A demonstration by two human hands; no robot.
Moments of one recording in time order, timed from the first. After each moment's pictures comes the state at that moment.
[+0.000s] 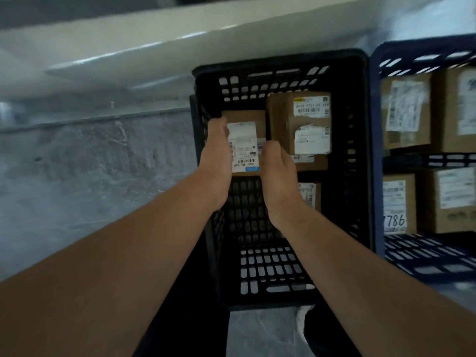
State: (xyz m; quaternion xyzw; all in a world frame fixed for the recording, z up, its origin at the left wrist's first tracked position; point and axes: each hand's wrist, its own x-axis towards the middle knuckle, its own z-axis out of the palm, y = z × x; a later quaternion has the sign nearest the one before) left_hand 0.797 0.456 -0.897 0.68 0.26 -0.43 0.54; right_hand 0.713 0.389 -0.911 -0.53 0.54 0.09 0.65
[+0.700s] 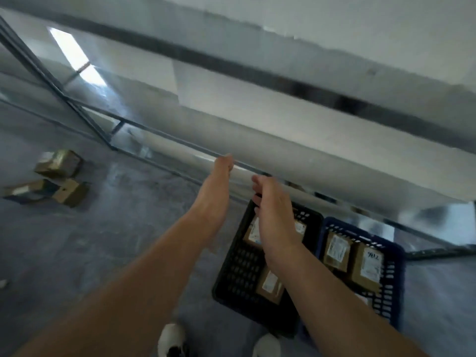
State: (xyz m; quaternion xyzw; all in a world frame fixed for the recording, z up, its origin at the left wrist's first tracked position) left_hand 0.704 0.551 -0.417 0.69 0.24 -0.19 0.66; right_hand 0.664 0.449 -0.444 -0.69 0.24 0.09 0.67
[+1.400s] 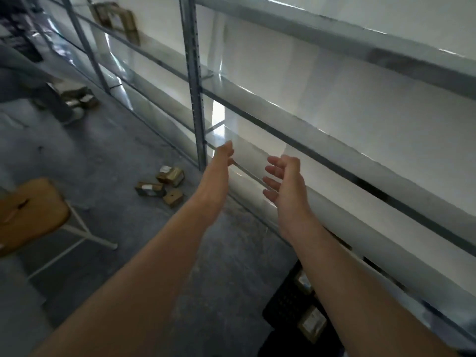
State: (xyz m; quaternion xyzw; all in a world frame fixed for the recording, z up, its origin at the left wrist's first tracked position) left_hand 0.559 0.872 -0.114 0.64 0.25 0.03 0.73; right_hand 0.572 0.740 -0.119 -0.71 0.05 0.12 0.70
